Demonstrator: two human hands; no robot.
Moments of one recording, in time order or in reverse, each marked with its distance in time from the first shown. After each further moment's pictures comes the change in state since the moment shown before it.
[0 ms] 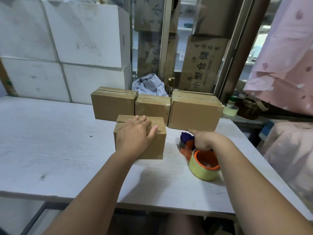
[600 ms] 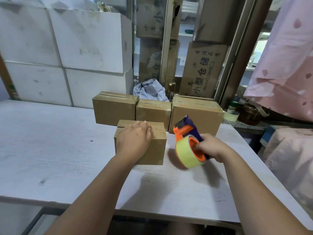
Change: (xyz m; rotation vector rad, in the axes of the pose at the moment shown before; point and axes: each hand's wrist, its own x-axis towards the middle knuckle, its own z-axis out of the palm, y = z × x) left_hand 0.001 0.001 -0.007 -0.093 0.019 -0.099; right_hand 0.014 0.024 0.023 0.892 0.193 -0.085
